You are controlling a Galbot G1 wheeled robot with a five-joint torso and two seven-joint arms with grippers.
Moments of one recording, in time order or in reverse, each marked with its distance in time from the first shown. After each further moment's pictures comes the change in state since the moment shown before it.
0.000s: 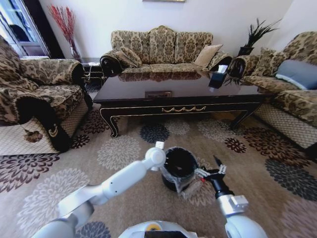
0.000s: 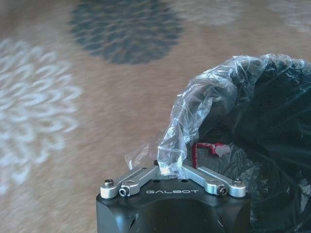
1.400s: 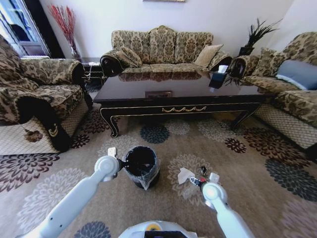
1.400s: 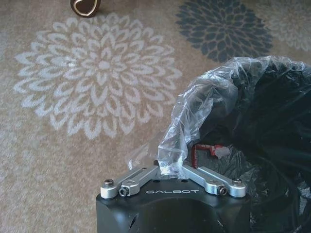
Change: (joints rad) left arm 0.454 0.303 -0.481 -0.319 -0.001 0.000 0.046; right arm 0.523 -0.034 -0.274 -0.485 0.947 -0.645 0.859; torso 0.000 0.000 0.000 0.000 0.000
